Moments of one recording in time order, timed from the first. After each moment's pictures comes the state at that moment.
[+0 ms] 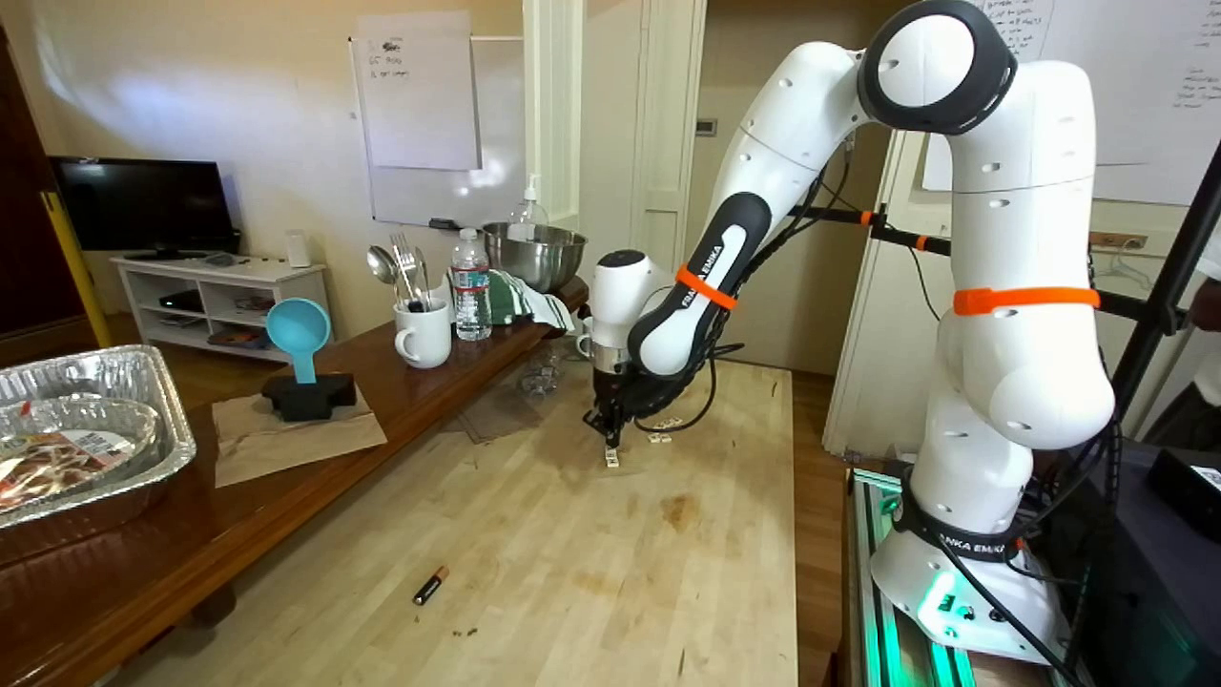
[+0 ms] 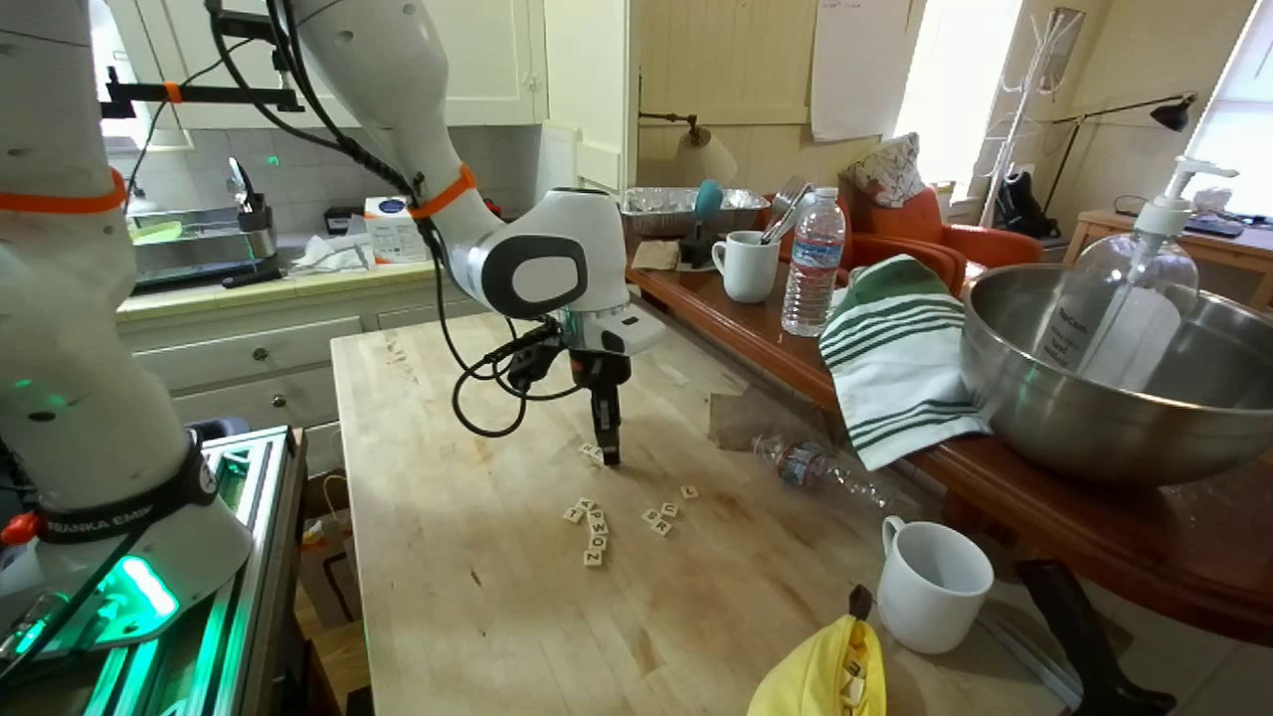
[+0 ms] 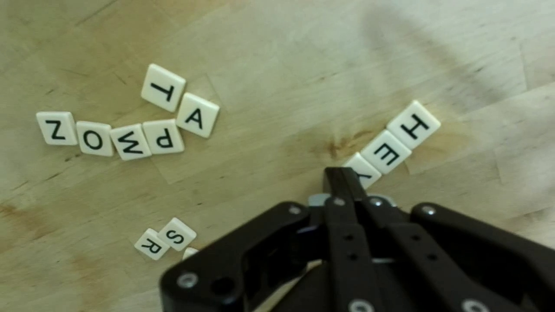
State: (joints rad) arm 0.06 0.22 -0.16 -2.46 -0.28 2.75 0.51
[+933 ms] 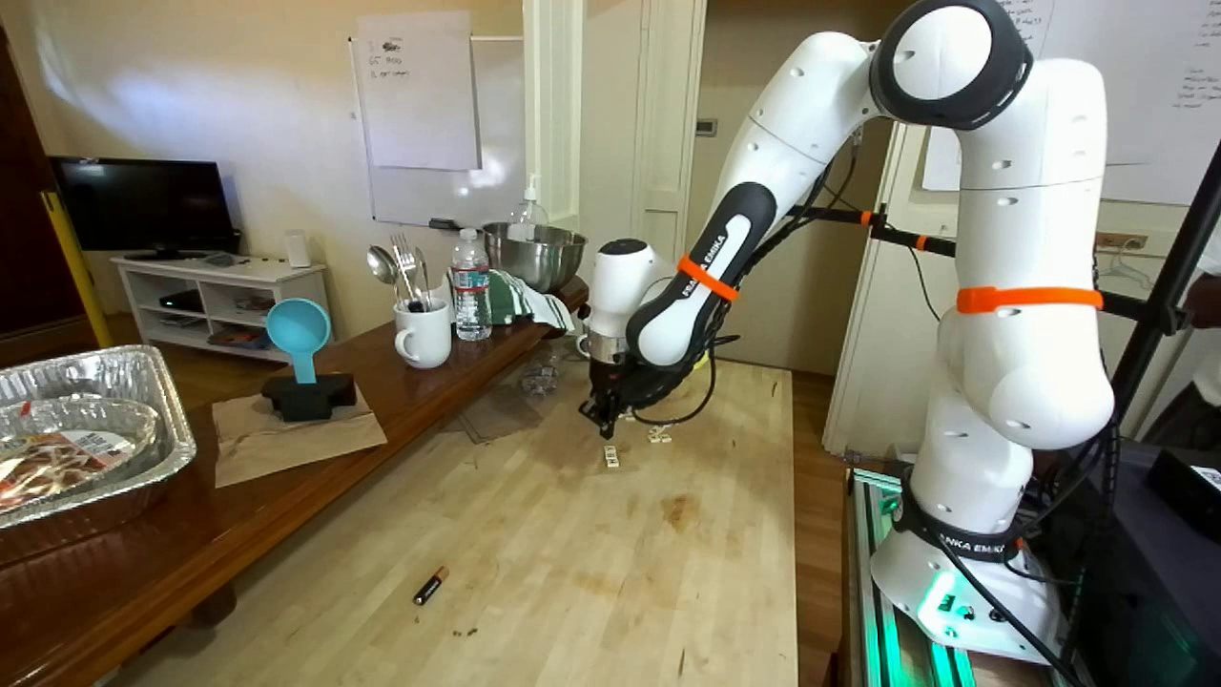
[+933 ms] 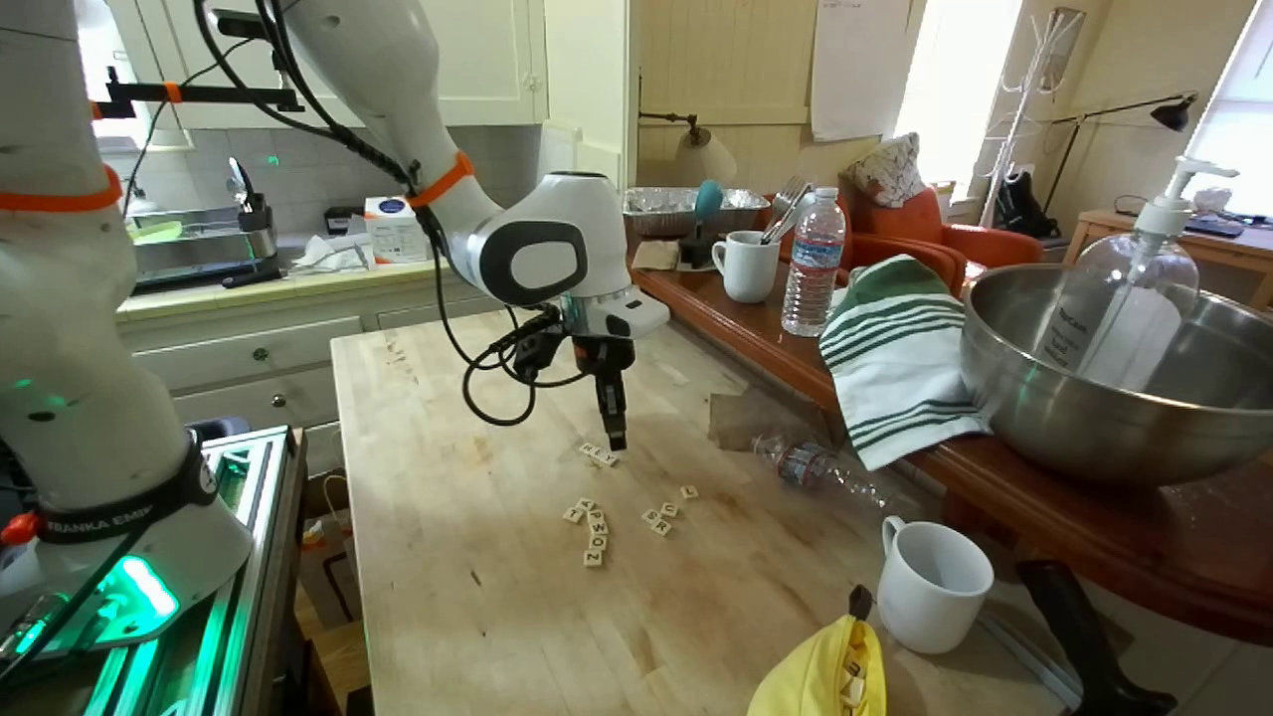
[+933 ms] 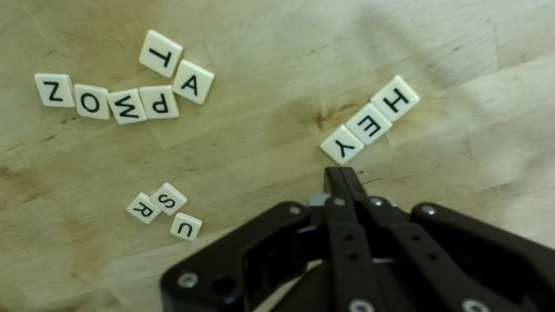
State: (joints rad) arm 0.05 0.18 -0.15 -2.46 -0.26 2.75 0.44
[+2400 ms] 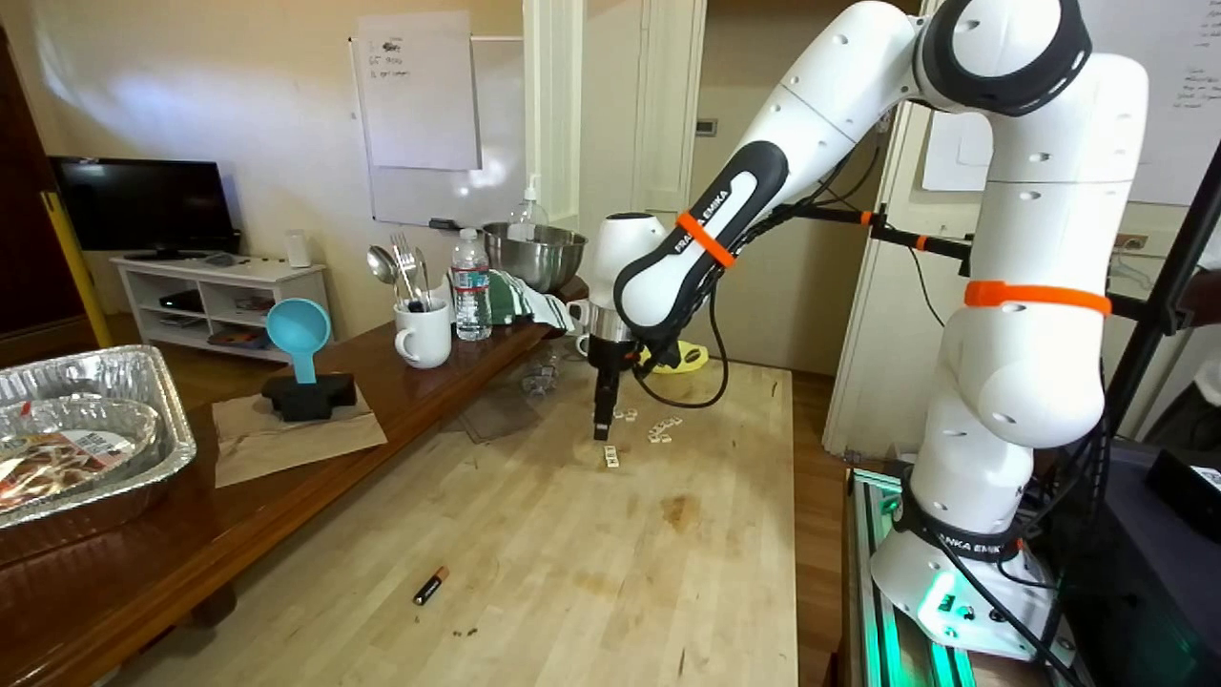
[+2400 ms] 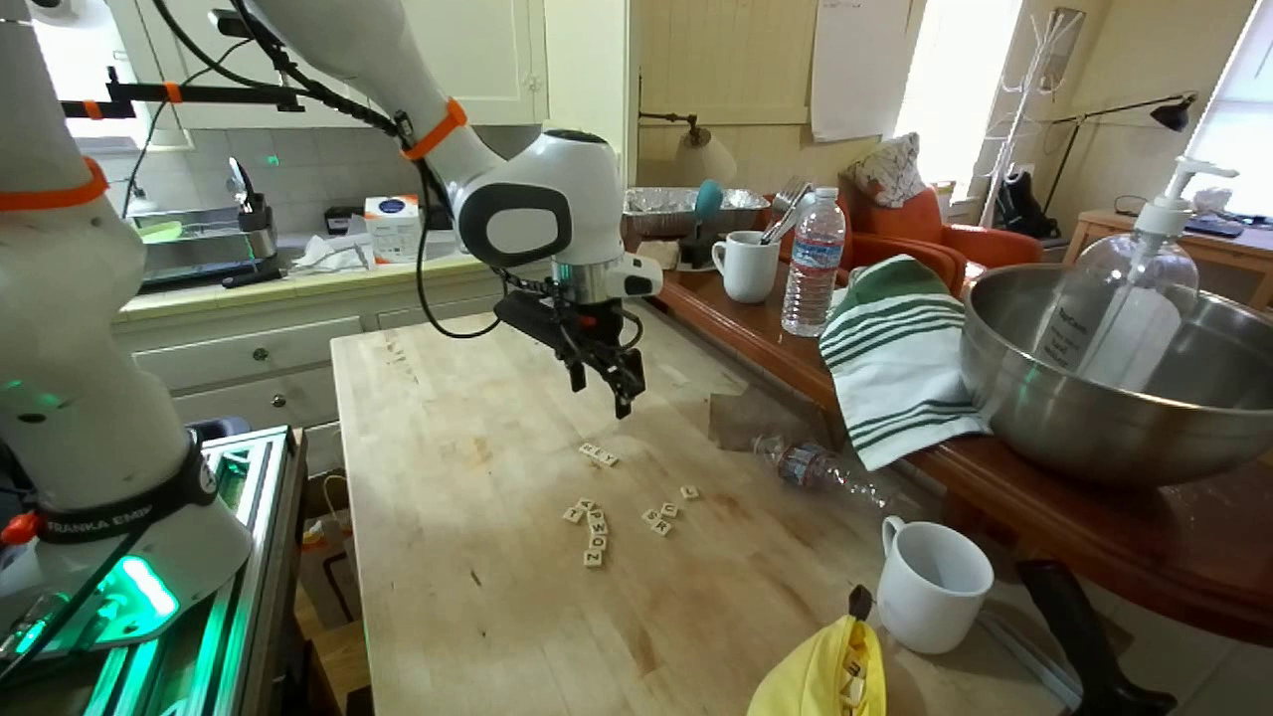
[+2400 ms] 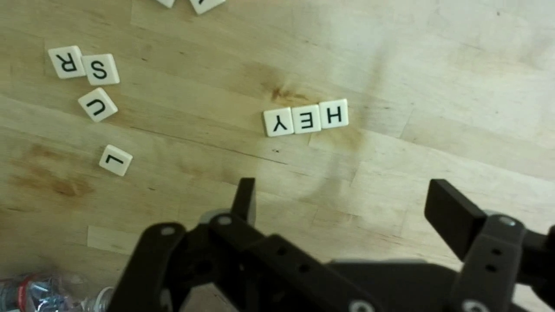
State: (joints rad) arm -0.03 0.07 -0.02 -2.48 0.02 2.64 -0.44
